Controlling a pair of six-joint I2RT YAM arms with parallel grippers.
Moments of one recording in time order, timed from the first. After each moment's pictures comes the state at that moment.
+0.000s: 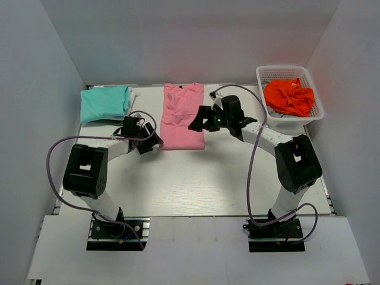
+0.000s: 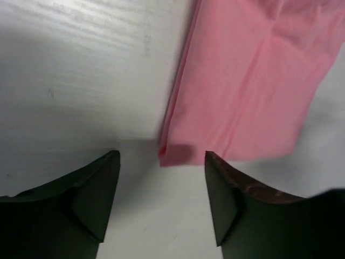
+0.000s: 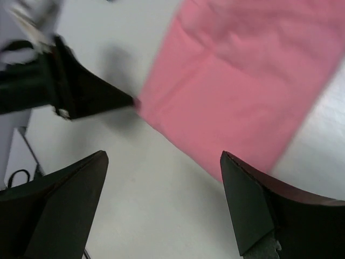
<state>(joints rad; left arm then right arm) -0.19 1.66 0.84 -0.05 0.23 -0.67 0.51 1.76 1.21 0.09 -0.50 0.46</state>
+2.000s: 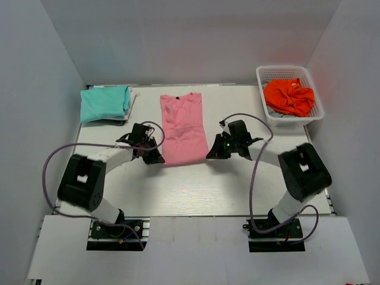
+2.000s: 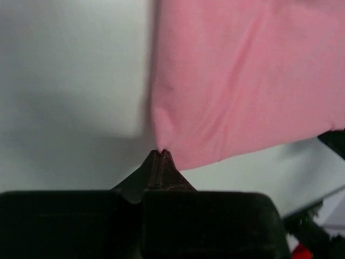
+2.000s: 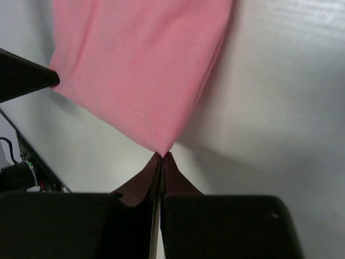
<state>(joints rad) -0.32 1.57 0.80 -0.25 0.25 -0.67 0.48 1.69 0.83 0.02 -0.47 0.54</state>
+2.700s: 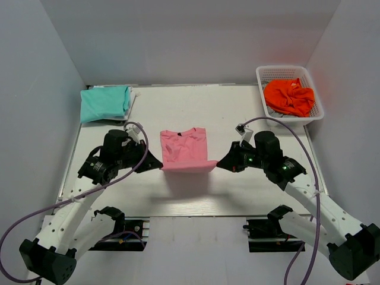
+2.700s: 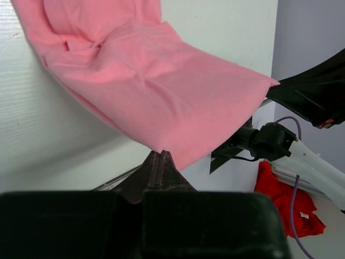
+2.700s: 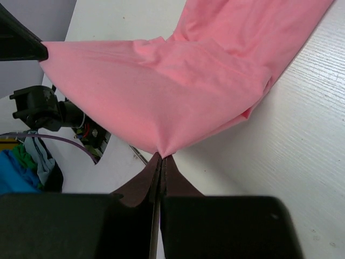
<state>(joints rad) -0.39 0.85 0.84 -0.70 0.43 -0.70 0.56 0.89 0.71 -0.38 -0.49 0.49</state>
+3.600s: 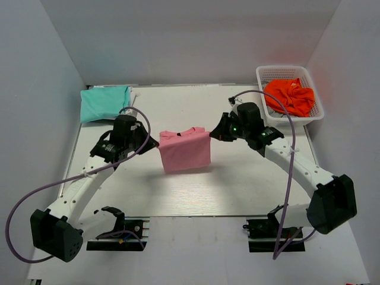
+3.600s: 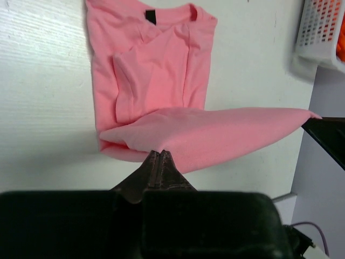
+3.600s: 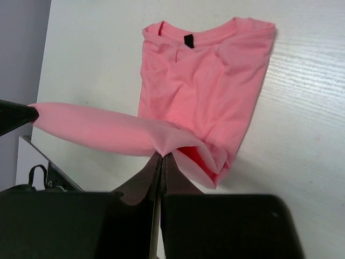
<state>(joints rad) -0.38 1.07 0.93 -0.55 0.09 -0.78 0.53 1.31 1.02 -0.28 -0.27 0.54</state>
